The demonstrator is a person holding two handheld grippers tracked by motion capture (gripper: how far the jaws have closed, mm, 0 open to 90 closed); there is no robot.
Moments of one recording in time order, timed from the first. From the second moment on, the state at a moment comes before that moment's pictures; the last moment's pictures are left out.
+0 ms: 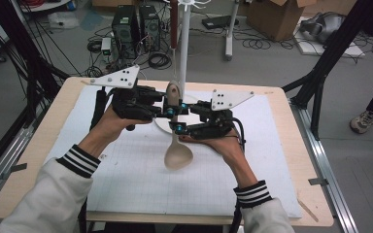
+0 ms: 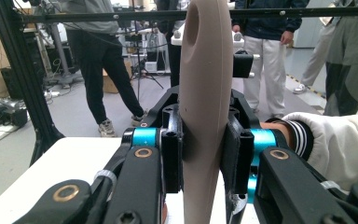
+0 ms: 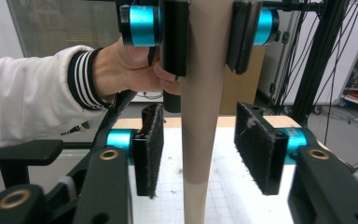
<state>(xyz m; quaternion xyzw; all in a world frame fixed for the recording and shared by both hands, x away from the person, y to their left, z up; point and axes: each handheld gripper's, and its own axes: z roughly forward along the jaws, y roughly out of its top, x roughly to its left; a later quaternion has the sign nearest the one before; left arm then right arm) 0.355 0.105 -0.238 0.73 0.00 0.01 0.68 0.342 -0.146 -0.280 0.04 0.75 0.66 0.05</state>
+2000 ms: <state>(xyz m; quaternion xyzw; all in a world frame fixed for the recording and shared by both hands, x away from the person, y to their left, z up) 0.358 0.116 -0.247 0.73 0.06 0.07 0.68 0.342 -0.160 -0.276 0.09 0.75 0.65 0.07</state>
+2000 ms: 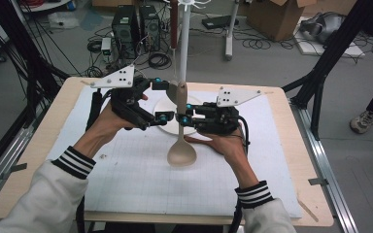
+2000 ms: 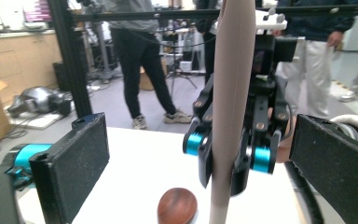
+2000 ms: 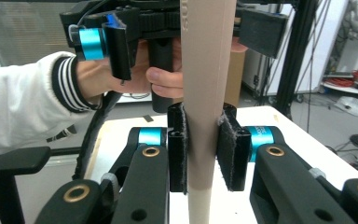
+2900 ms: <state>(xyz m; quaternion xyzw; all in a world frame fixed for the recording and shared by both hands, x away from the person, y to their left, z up) 0.334 0.234 -0.318 0.73 0.16 0.18 0.64 0.364 -0.187 -0.249 0.15 0.75 0.63 0.10</state>
